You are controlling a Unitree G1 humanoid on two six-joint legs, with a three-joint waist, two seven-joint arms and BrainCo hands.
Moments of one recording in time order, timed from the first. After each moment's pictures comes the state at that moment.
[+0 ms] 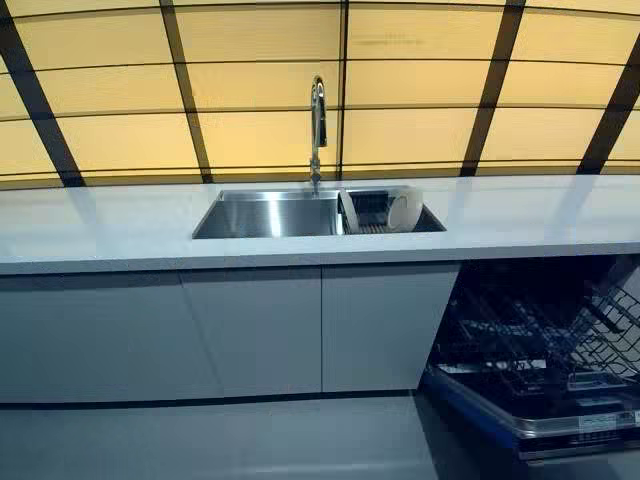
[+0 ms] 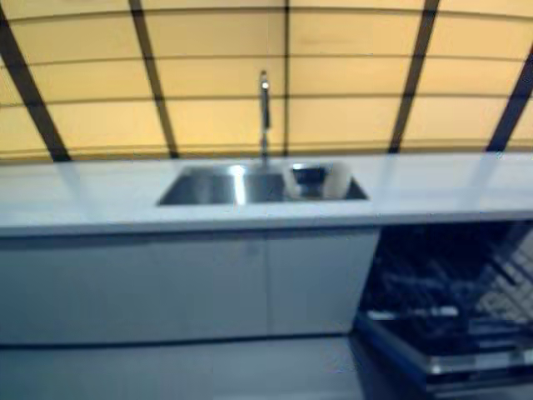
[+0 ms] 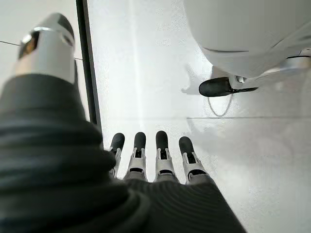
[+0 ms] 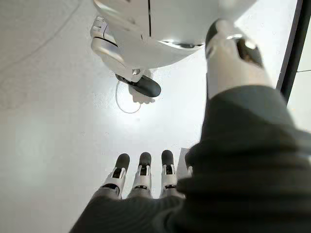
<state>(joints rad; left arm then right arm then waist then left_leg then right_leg) 0.03 0.25 -0.14 1.24 -0.17 -0.08 -0.04 0.04 -0.29 0.17 1.28 -0.01 0.09 0.03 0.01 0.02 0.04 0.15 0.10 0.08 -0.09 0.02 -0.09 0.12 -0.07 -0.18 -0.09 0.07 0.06</state>
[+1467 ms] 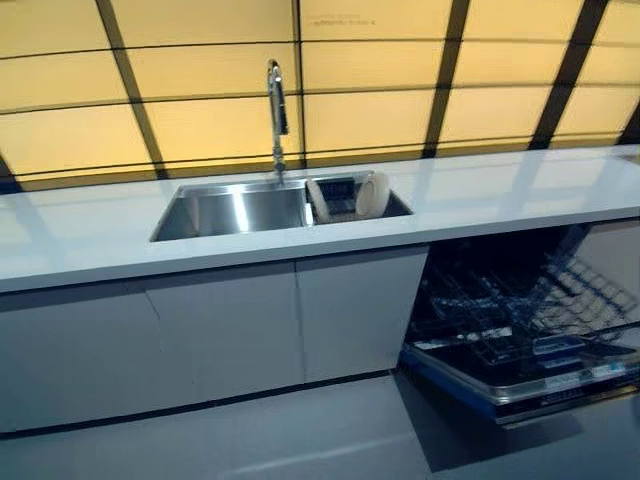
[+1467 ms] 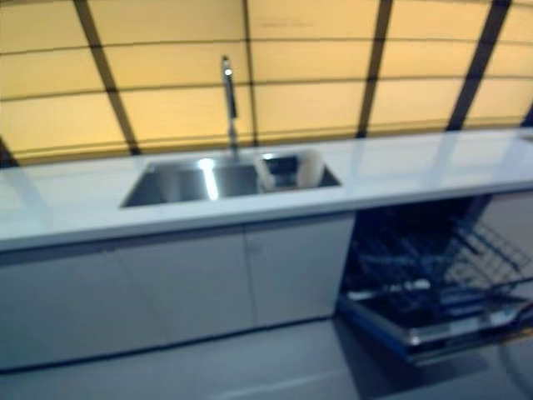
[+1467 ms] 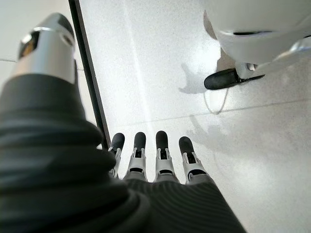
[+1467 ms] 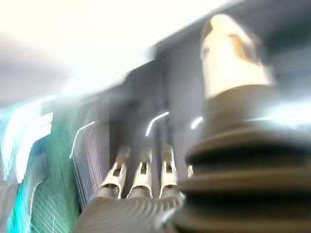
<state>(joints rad) 0.09 0.30 -0.12 1.12 -0.18 -0.06 -0.03 -0.14 -1.08 -0.59 0.30 0.42 -0.45 -0.70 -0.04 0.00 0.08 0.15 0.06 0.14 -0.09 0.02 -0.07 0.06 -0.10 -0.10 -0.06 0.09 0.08</state>
